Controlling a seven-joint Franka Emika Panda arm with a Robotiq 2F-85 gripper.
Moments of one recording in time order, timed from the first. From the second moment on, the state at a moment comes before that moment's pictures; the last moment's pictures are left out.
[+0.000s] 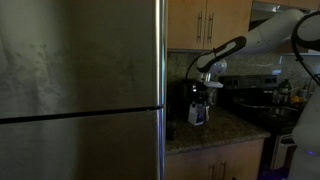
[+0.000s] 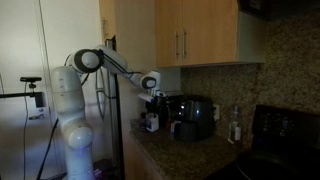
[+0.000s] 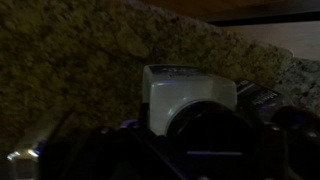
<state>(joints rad) 0.10 -0.07 0.09 -2.16 0.16 2.09 -0.06</state>
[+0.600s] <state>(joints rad) 0.15 0.02 0.14 -2.14 0.11 2.25 0.01</state>
